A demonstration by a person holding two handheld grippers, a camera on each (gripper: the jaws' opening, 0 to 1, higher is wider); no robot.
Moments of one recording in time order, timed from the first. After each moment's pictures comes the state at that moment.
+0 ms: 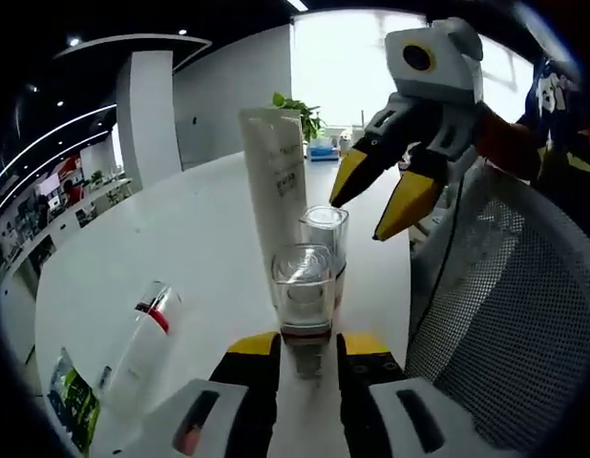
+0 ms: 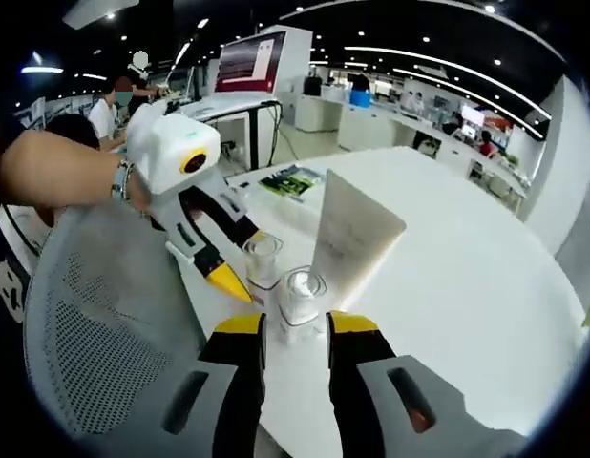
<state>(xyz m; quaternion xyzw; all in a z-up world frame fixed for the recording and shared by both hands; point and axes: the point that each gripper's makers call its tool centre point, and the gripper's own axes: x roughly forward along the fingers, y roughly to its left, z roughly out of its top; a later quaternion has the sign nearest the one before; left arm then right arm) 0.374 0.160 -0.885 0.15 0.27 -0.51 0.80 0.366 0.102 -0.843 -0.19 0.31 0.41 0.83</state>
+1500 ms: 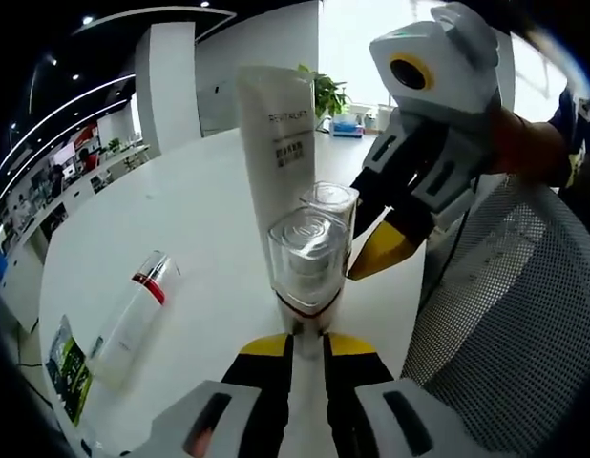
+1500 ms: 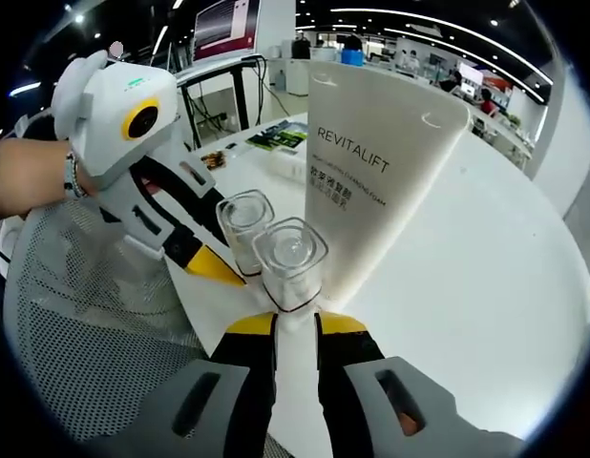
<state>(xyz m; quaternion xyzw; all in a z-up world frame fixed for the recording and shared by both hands) 0.369 0.154 -0.901 0.15 0.33 -0.45 0.81 0.377 0.104 -0.883 -0.18 0.37 0.40 0.82</state>
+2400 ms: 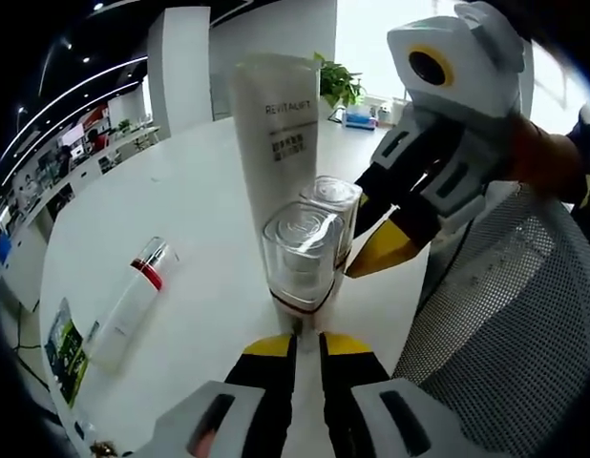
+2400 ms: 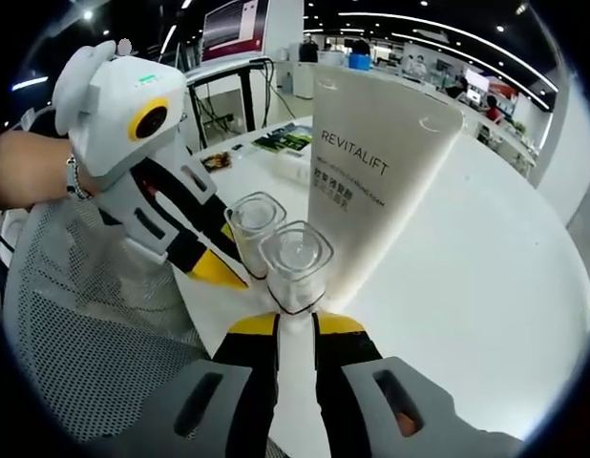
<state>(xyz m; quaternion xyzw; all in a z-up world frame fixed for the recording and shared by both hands) 0.363 0.151 -0.903 0.14 0.37 -0.43 0.81 0.376 0.103 -0.880 -0.19 0.36 0.41 0.82</state>
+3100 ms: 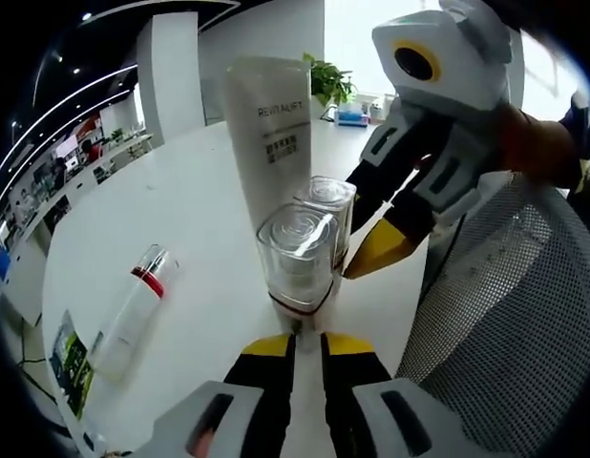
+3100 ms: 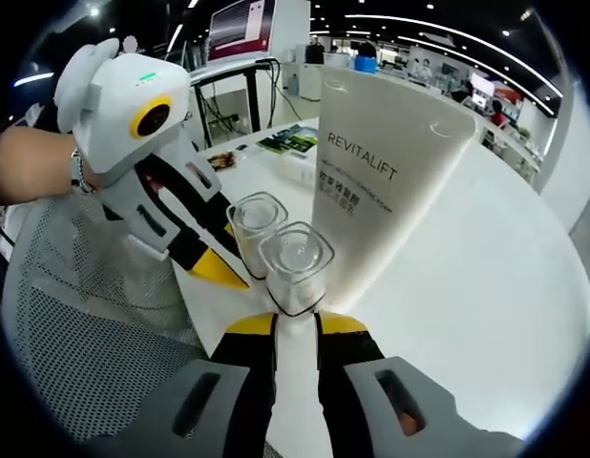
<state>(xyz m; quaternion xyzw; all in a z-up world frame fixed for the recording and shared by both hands) 0.365 0.154 -0.903 0.16 0.35 -0.44 0.81 0.378 0.107 -0.882 -0.19 0.35 0.42 0.81</state>
